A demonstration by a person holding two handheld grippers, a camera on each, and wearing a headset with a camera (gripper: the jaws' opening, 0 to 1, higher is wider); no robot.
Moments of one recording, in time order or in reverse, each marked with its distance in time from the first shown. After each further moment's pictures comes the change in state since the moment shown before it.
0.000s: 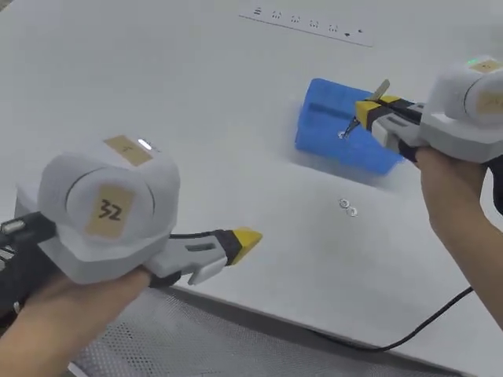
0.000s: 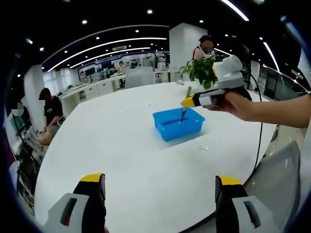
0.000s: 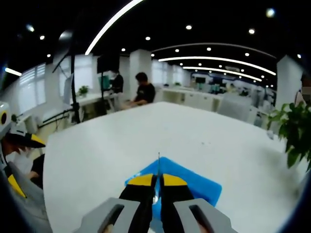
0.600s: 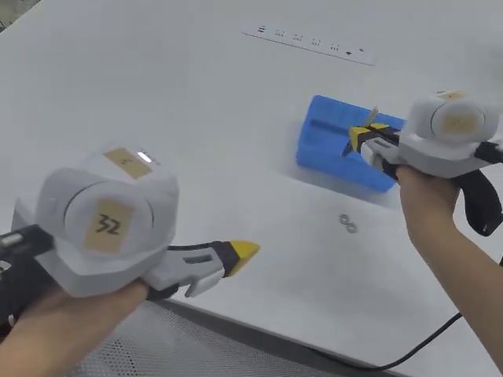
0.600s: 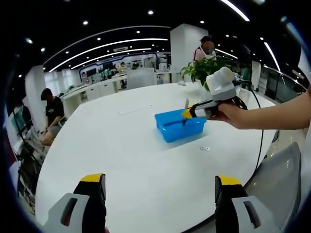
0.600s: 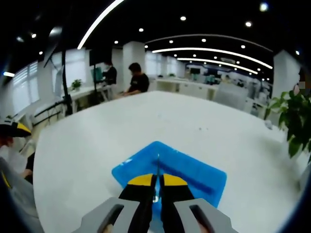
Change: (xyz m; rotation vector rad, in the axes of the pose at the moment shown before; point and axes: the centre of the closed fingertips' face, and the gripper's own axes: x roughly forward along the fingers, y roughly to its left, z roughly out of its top) left arm 0.001 0.004 0.000 -0.003 -0.008 0.012; right arm 0.024 -0.012 -0.043 0.005 0.096 -0.043
